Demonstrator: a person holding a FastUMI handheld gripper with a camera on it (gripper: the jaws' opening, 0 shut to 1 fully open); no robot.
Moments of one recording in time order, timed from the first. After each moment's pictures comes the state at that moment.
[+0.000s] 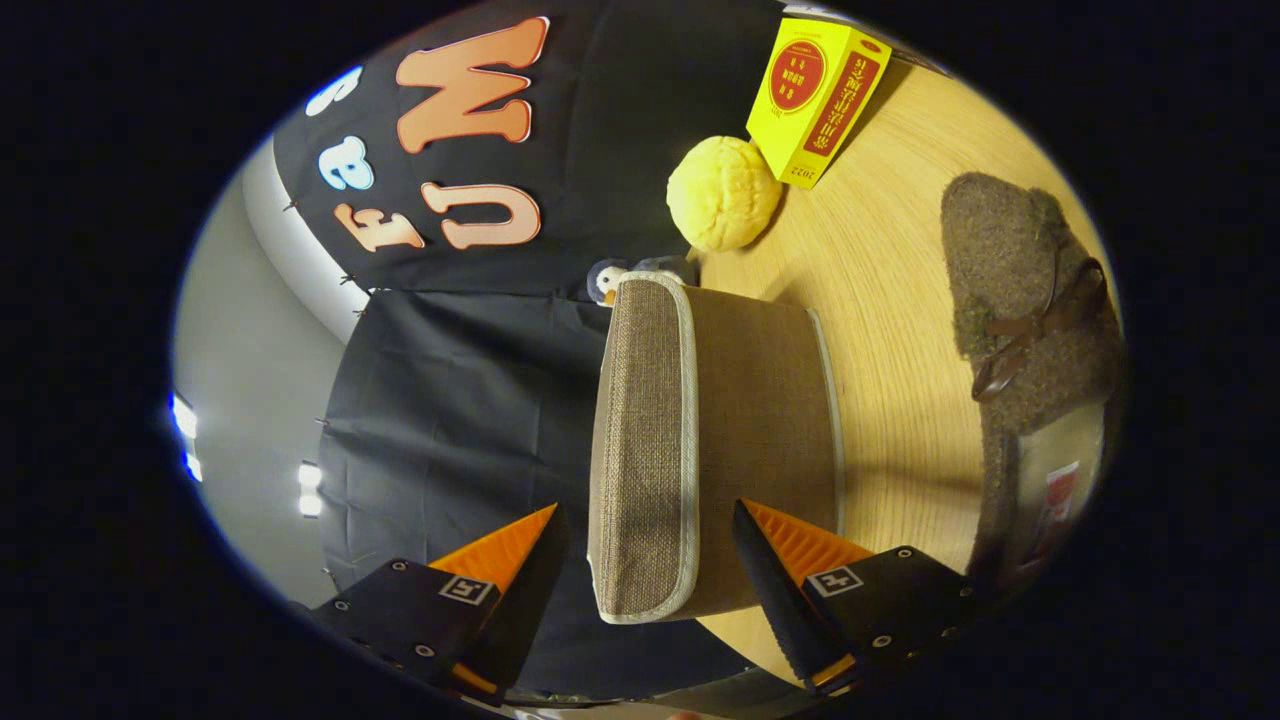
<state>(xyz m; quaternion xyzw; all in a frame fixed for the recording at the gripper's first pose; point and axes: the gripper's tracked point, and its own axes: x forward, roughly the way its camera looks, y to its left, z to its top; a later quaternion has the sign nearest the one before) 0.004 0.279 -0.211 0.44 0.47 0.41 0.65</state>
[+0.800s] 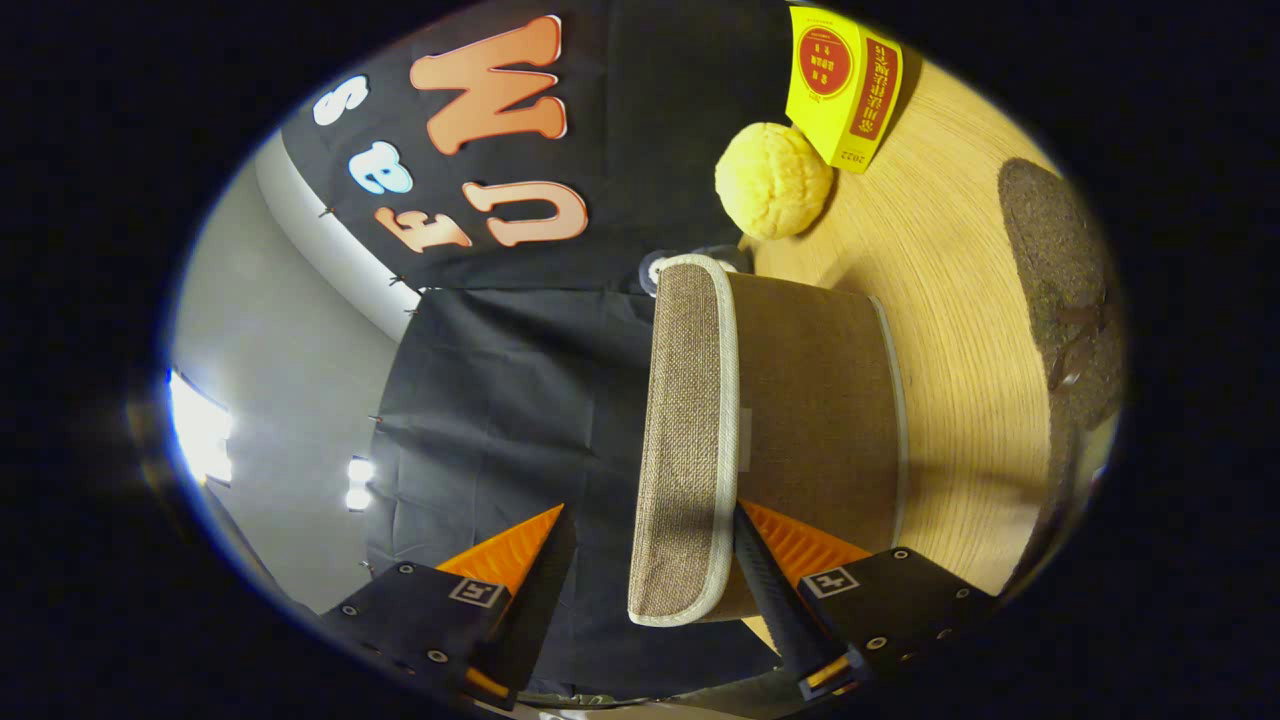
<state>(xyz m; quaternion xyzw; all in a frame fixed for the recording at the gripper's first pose) 0.005 0.280 -0.166 0.49 0.41 0.47 0.61</state>
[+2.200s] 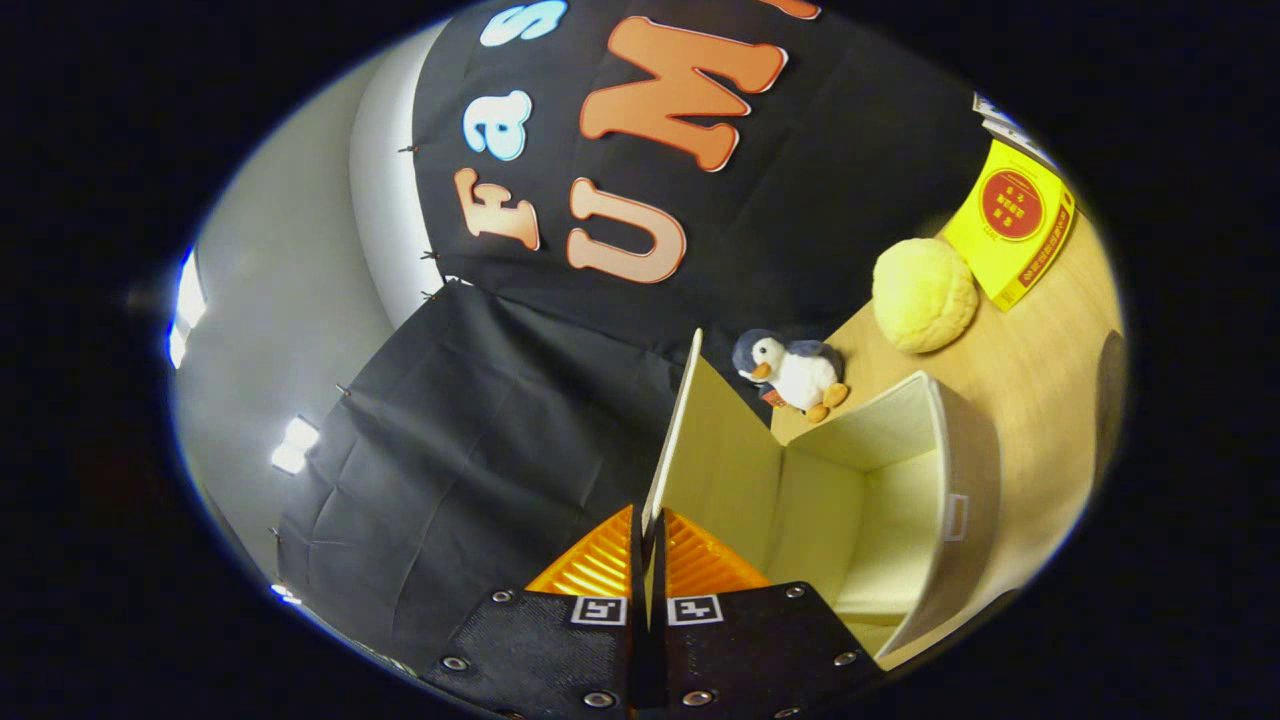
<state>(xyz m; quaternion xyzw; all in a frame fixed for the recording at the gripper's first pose) -0.009 0.415 -0.023 0.40 0.30 0.45 0.74</state>
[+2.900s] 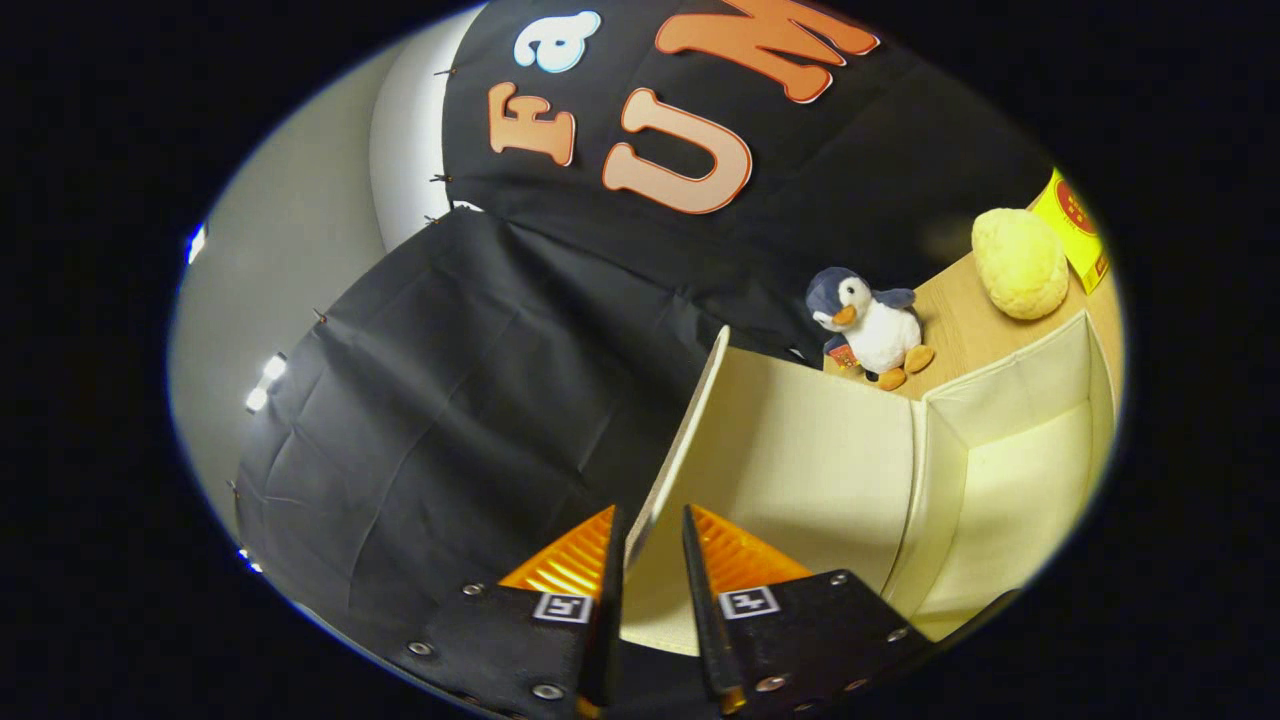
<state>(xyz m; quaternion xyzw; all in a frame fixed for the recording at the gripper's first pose) -0.040 0.557 -0.040 0.33 0.32 0.46 0.76</state>
